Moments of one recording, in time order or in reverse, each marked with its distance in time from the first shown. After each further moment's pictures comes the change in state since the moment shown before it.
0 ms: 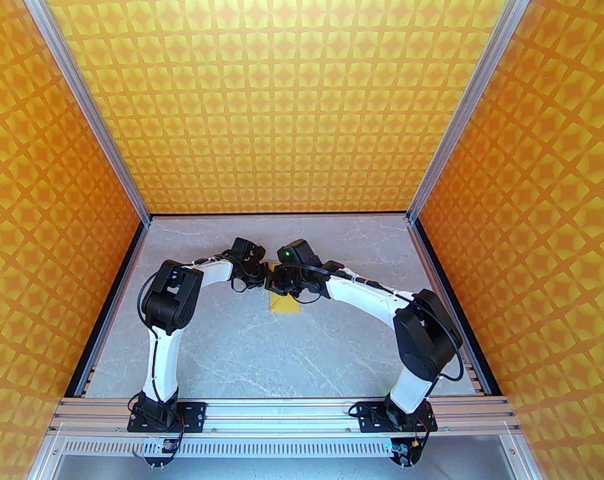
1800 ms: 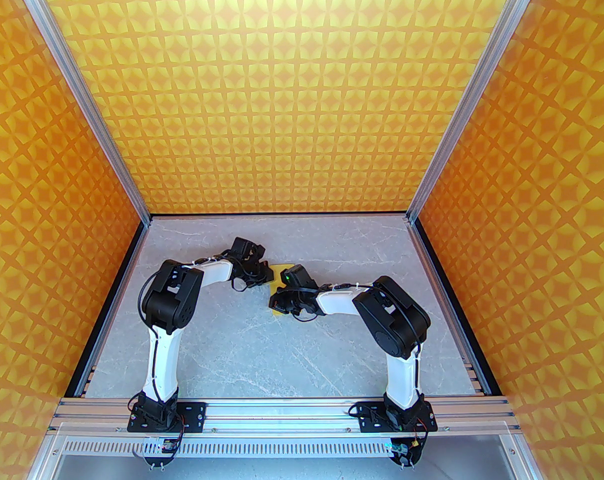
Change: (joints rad) left arm 0.018 0.028 0.043 0.005 0.000 -0.026; right arm -0.006 0.207 -0.238 0.386 0.022 -0.008
